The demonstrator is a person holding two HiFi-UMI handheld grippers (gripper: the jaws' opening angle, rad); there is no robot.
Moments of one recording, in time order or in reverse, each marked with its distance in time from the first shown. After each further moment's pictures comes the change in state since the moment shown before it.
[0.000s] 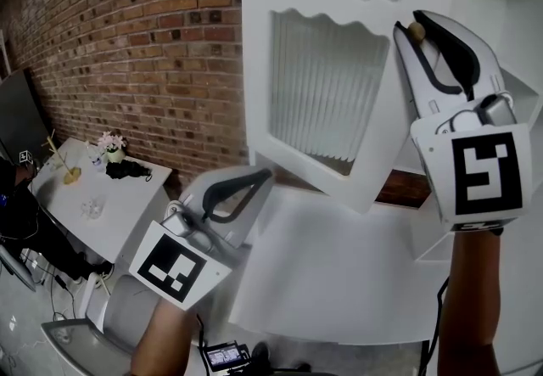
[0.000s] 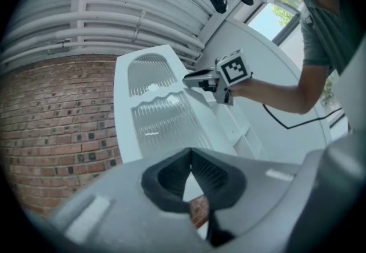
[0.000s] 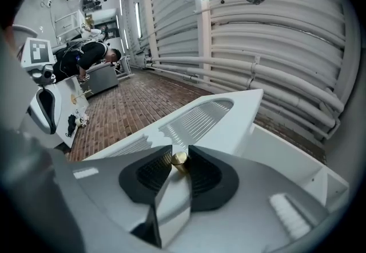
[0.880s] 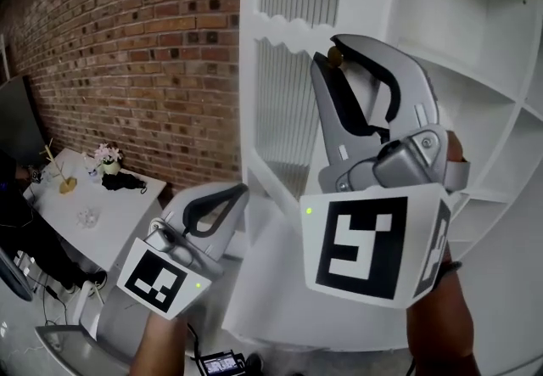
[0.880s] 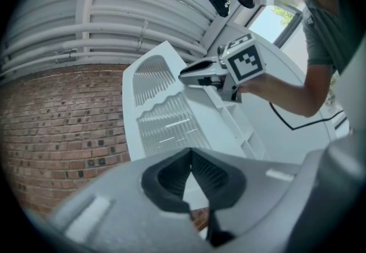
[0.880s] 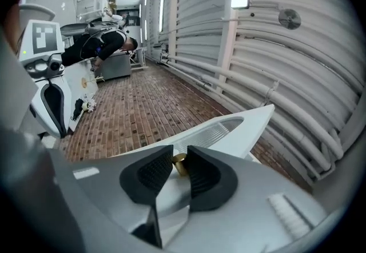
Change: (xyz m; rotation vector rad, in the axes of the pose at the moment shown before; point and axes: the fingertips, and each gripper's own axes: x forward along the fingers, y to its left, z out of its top) left arm -0.042 -0.012 0.028 -0.003 -0.037 0.066; right arm -0.034 0.053 0.079 -0.241 0.055 0.004
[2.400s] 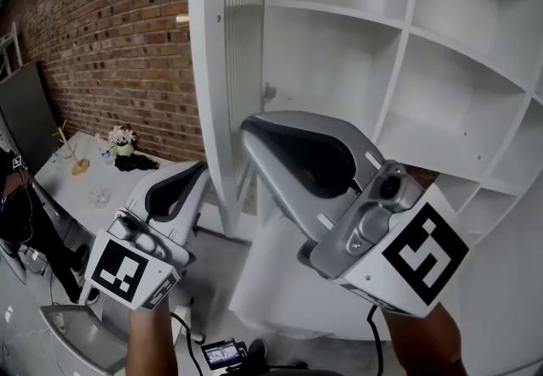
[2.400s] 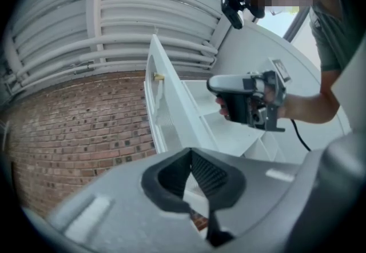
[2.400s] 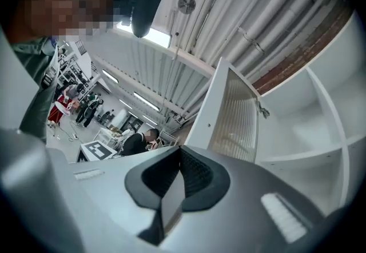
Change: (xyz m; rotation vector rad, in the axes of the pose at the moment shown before) left arm -0.070 0.026 0.010 0.017 0.027 0.175; right arm -0.073 0.085 0.071 0.923 -0.559 0.607
